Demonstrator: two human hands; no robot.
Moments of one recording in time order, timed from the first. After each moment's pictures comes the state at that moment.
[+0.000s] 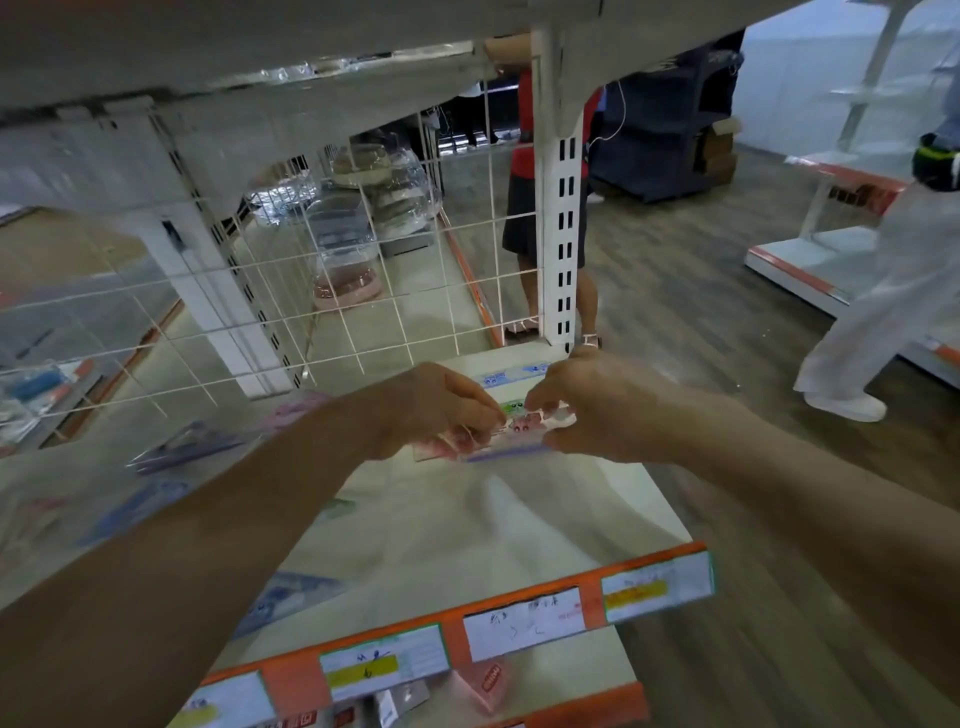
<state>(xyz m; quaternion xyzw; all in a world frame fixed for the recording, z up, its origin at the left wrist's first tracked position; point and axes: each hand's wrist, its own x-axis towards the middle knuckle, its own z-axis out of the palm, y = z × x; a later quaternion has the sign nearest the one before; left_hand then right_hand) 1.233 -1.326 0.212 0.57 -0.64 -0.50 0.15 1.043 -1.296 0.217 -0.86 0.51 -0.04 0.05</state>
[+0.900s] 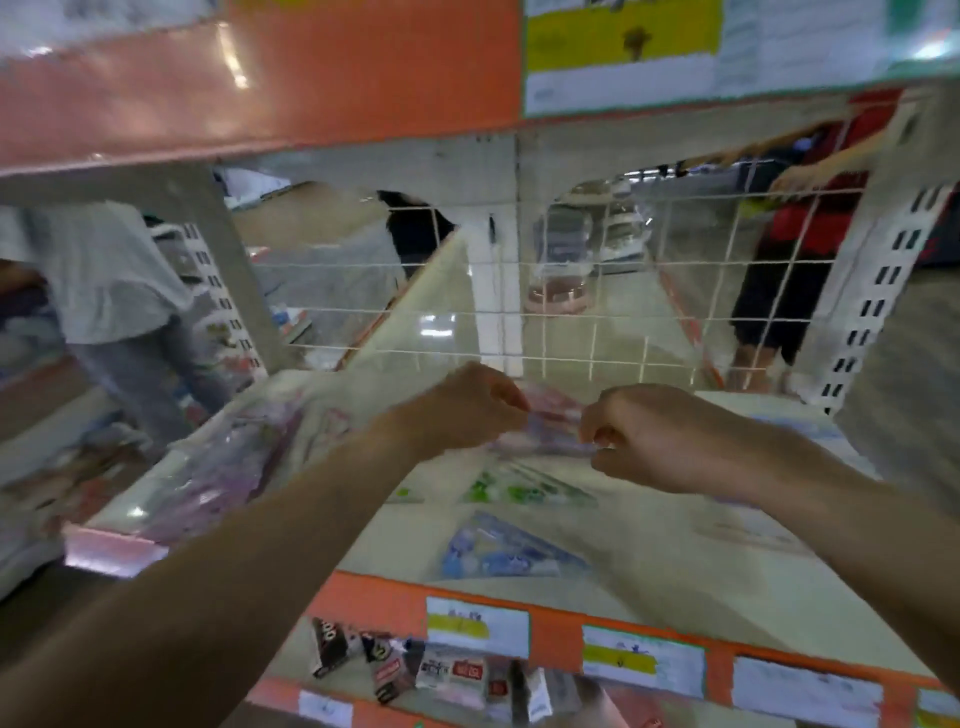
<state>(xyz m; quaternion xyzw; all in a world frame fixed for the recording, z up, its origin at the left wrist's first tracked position) 1.399 -1.260 0.242 0.69 -0.63 -0.29 0.23 1.212 -1.295 0.235 -0.92 0.39 0.00 0.04</state>
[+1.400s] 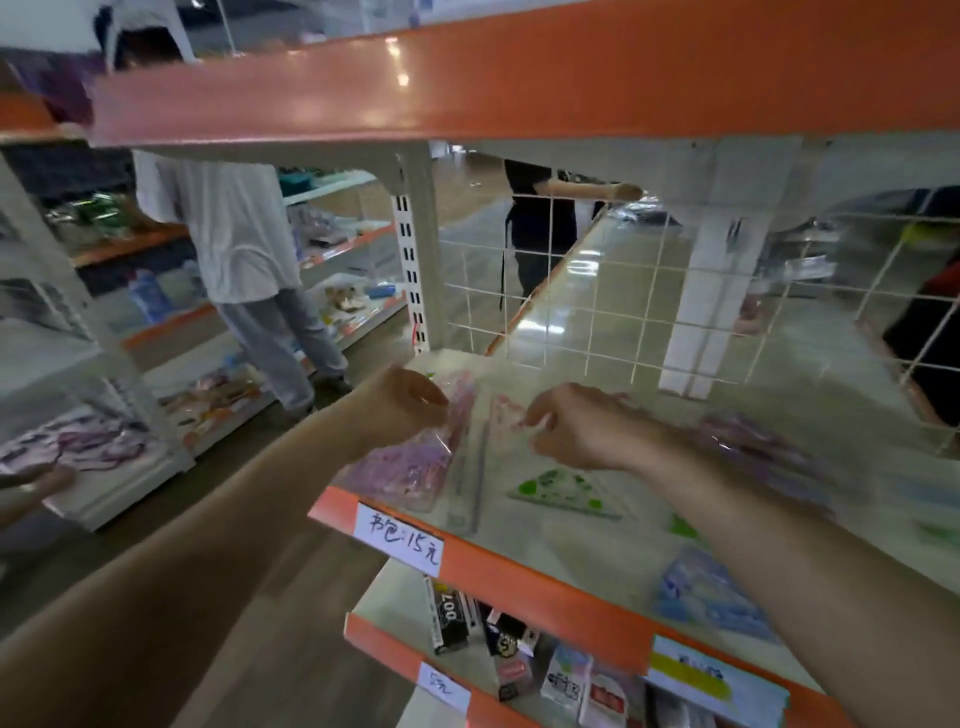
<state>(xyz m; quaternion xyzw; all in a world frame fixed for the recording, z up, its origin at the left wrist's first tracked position) 1.620 -1.169 0.231 0.82 -0.46 -0.22 0.28 1.444 -1.266 0.226 -0.92 0.36 -0.01 0.18</state>
